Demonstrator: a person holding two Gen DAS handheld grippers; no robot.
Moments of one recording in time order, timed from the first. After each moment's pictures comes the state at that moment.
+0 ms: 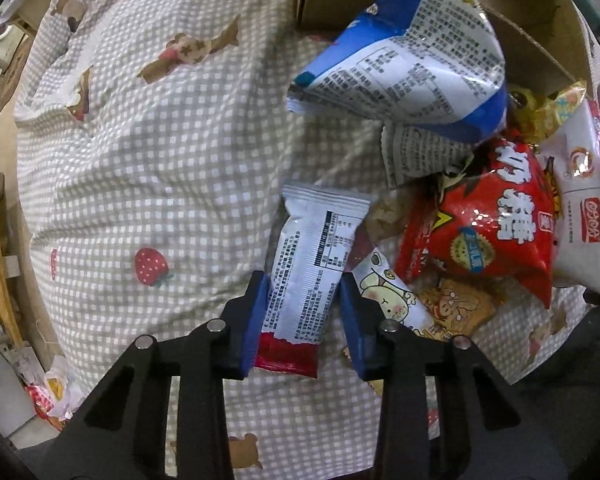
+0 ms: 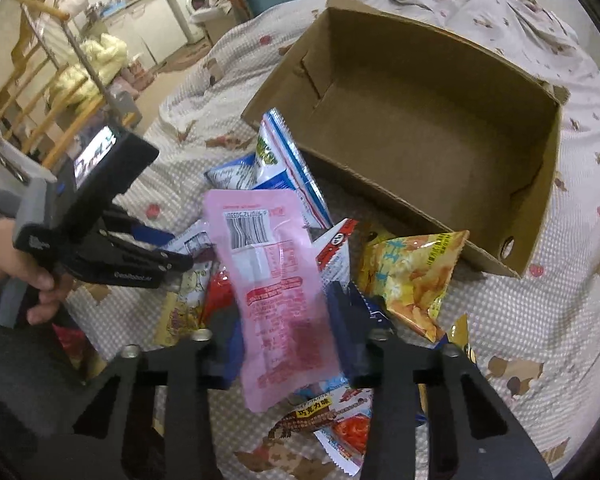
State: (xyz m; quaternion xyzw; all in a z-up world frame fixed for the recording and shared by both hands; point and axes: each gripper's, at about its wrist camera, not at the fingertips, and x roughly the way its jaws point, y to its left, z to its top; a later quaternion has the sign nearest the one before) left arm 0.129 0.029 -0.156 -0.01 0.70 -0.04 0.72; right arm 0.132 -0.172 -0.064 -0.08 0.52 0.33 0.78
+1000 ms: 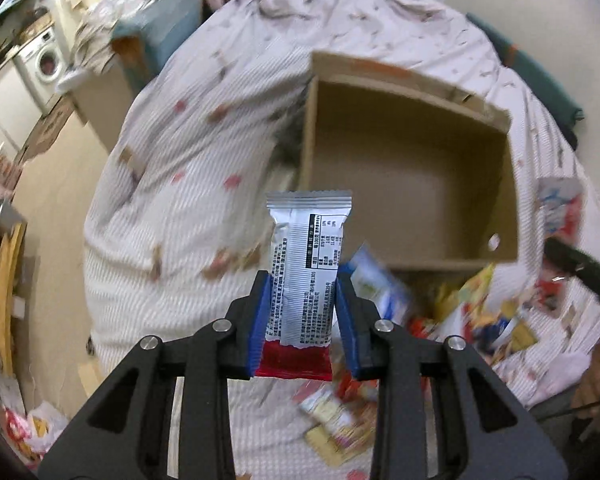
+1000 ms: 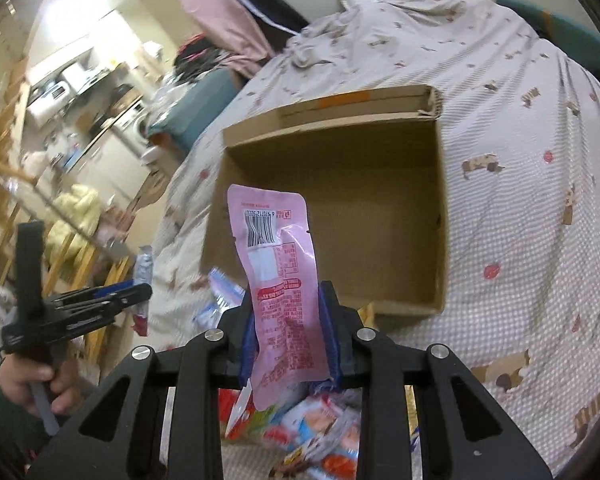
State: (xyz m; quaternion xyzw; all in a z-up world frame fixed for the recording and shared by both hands) left arm 0.175 0.022 0.003 -0.03 0.51 -0.01 0.86; right arm 0.183 -0.243 -0.018 0.13 0.45 0.23 0.85
